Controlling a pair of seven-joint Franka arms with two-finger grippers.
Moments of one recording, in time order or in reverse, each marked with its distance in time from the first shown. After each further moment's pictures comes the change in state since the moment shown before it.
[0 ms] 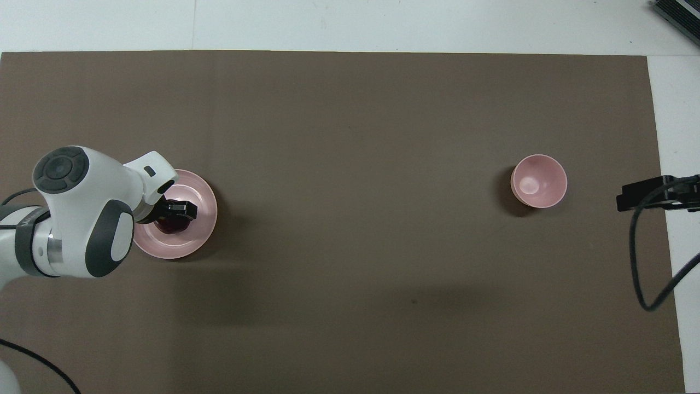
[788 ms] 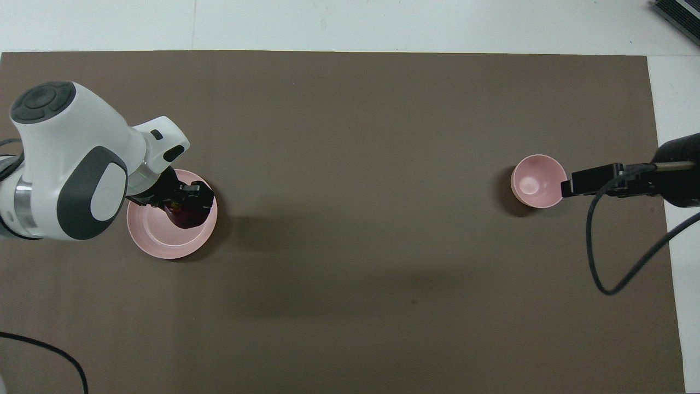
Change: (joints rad) left arm -0.068 0.029 -0.012 0.346 -0.164 -0.437 -0.047; right arm -0.005 0.010 0.005 -0.100 0.274 0.128 -0.027
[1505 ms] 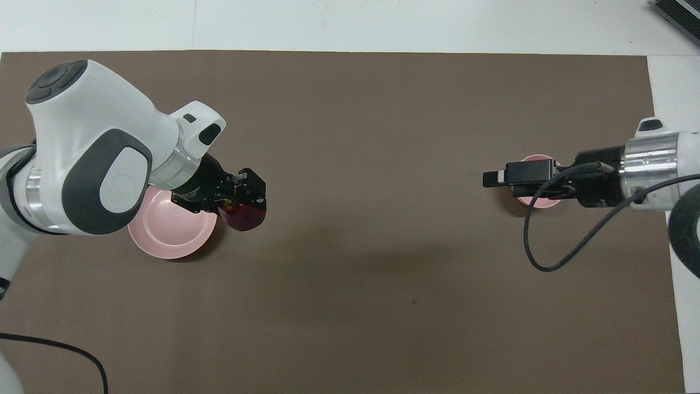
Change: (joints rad) left arm -0.076 0.017 -0.009 0.093 -0.271 -0.062 -0.189; right arm 0.002 -0.008 0.001 -0.301 0.544 0.297 -0.147
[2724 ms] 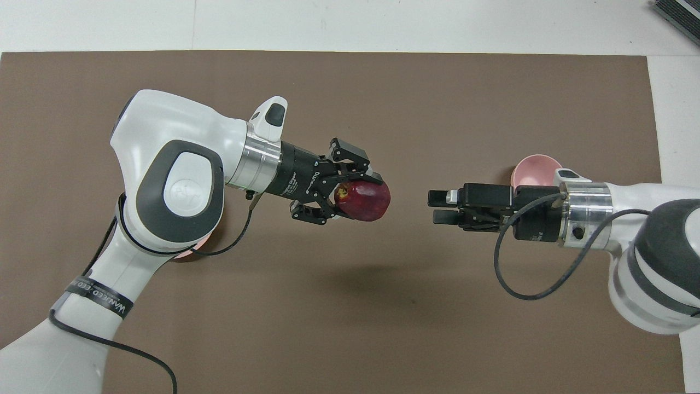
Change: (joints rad) left arm -0.070 0.058 -0.099 -0.001 -0.640 0.231 -0.314; right arm 0.084 -0.061 0.002 -0.234 0.584 0.010 -0.146
